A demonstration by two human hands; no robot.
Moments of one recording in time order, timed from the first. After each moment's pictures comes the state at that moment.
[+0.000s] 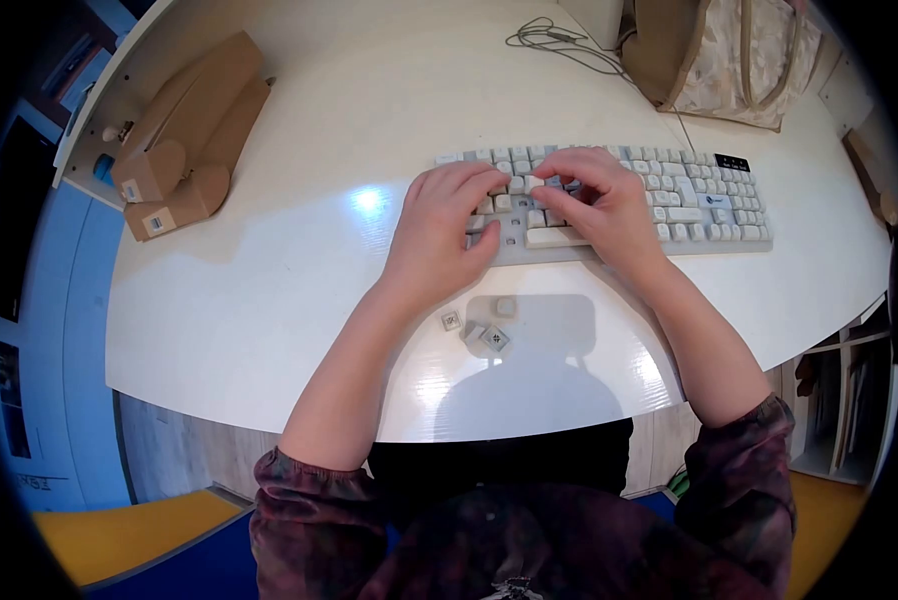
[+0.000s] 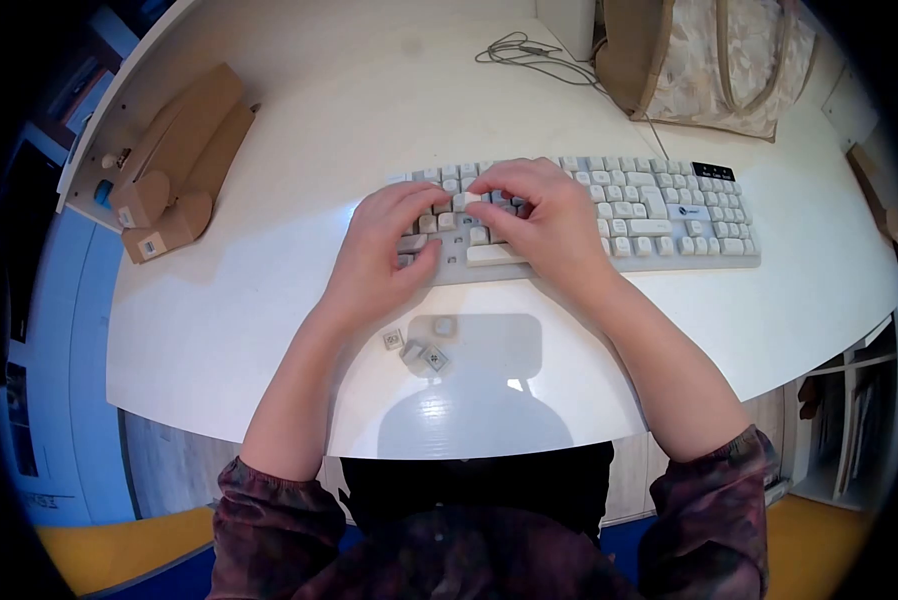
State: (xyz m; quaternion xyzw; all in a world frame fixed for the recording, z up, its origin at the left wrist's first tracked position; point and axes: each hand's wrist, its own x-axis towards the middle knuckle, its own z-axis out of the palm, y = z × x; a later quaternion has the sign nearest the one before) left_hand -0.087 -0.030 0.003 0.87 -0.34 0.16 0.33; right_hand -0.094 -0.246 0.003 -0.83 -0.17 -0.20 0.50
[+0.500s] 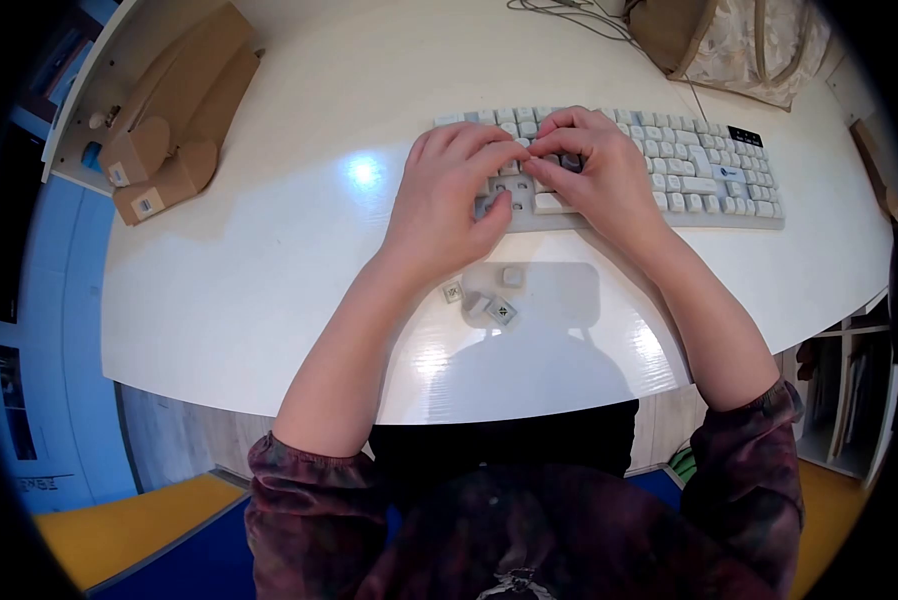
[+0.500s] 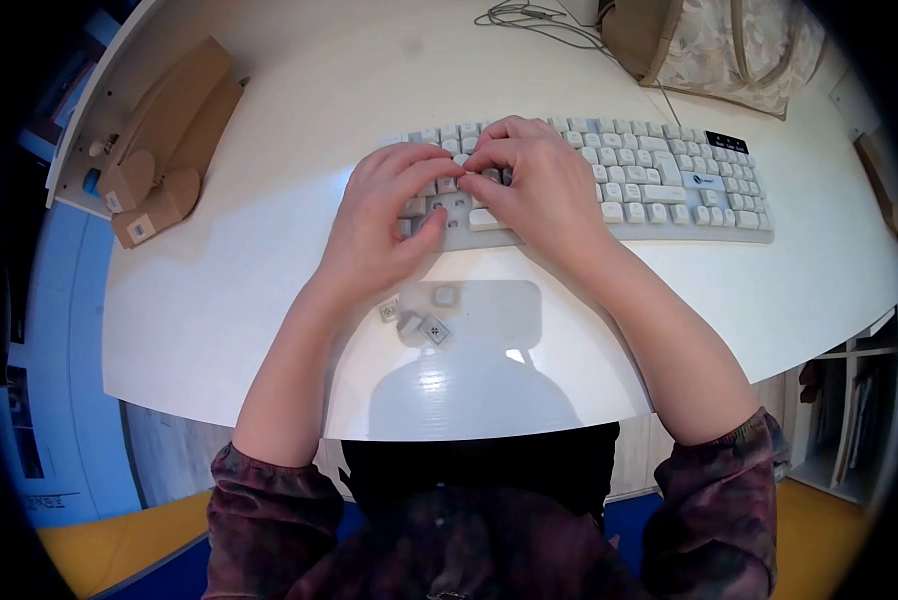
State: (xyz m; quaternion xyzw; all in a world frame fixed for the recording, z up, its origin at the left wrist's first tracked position) left_hand -0.087 -0.032 0.000 0.86 -0.36 0.16 0.31; right_hand -0.093 -0.233 -0.003 -0.89 -0.16 -0.20 0.38
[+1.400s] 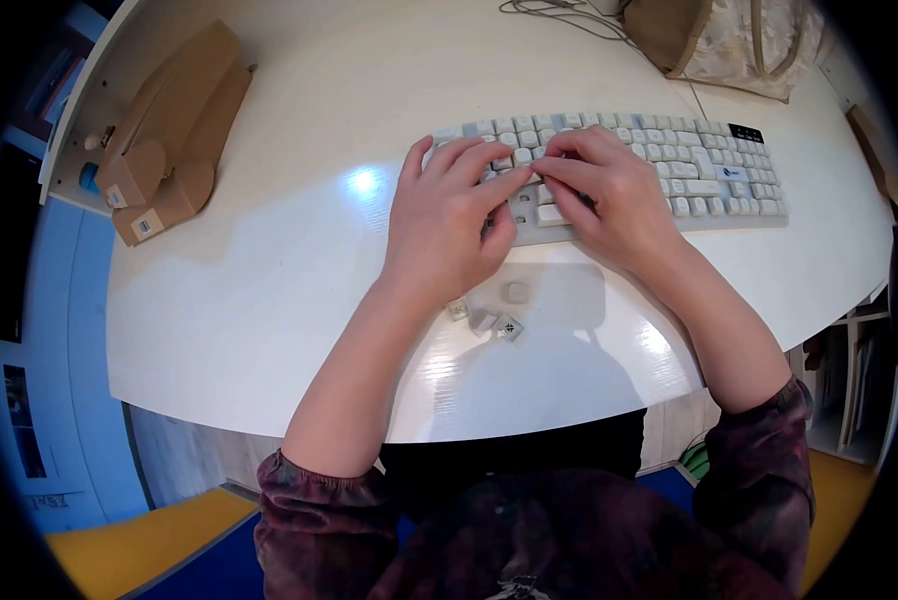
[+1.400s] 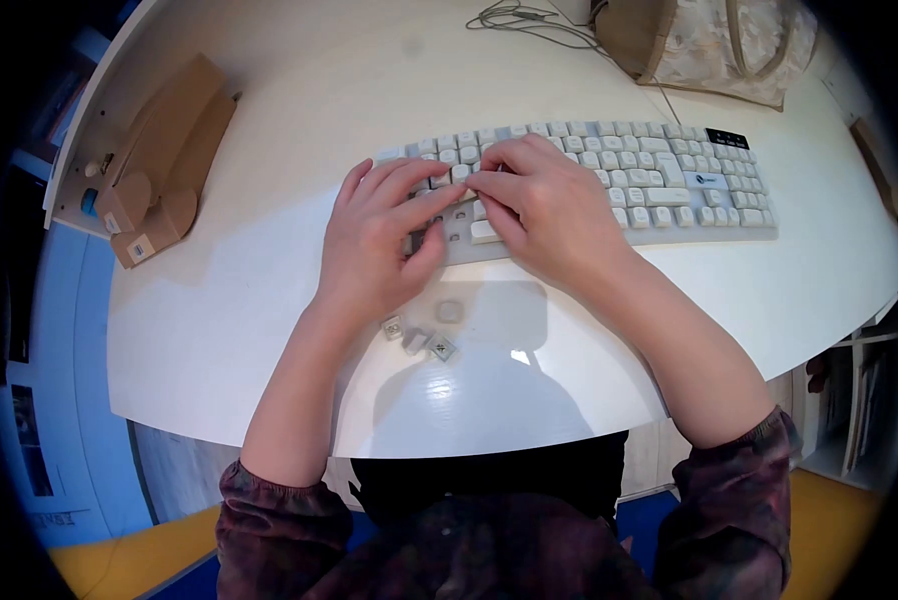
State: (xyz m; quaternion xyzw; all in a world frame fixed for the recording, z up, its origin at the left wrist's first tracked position) left_hand -0.091 -0.035 -0.001 0.88 -0.36 0.21 0.23; right_hand -0.104 -0.240 -0.001 -0.88 -0.27 -0.29 0.25
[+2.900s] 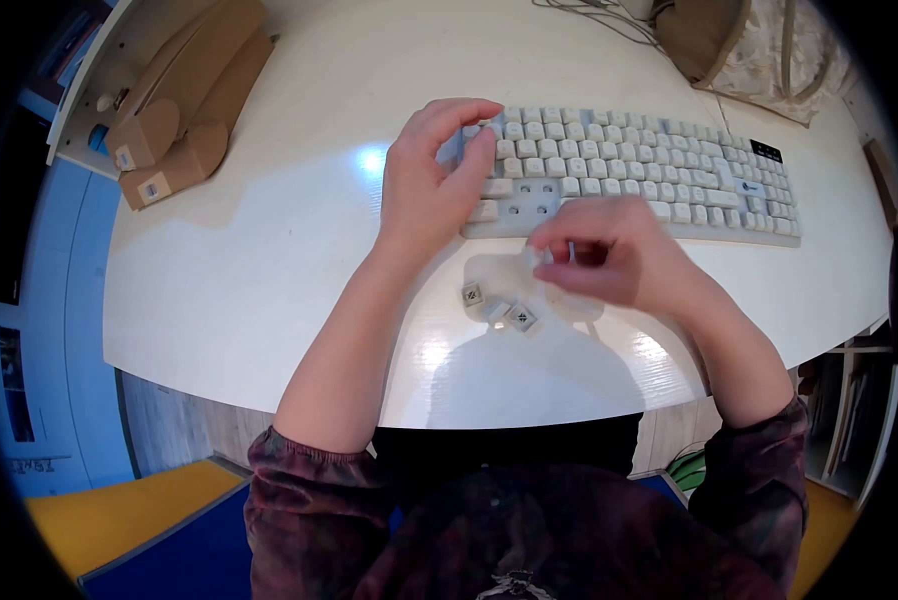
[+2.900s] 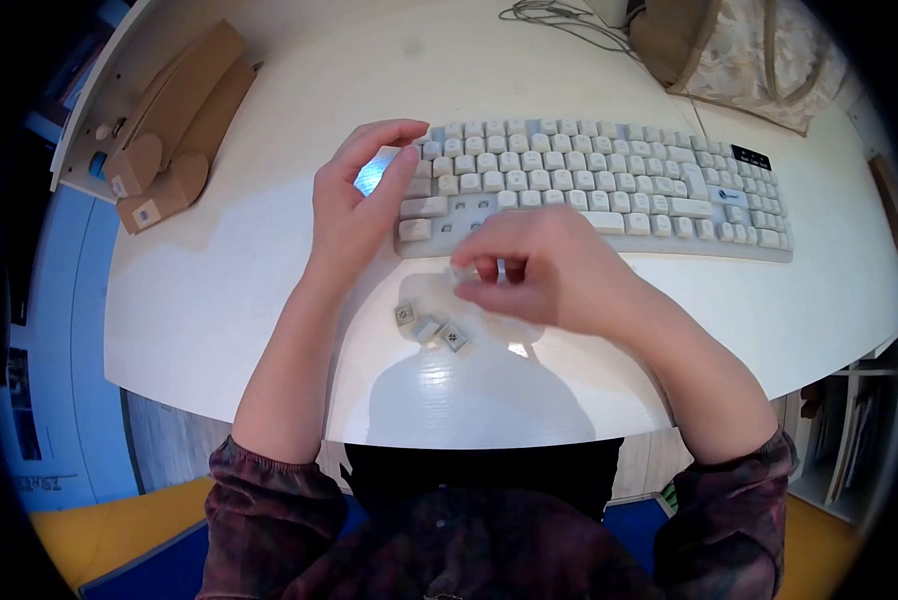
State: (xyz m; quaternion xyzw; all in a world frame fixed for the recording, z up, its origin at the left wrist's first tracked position) left_hand -0.072 -0.021 0.000 0.80 -0.22 0.17 0.53; right_hand -0.133 -0.231 0.020 -0.83 -0.28 0.06 0.47
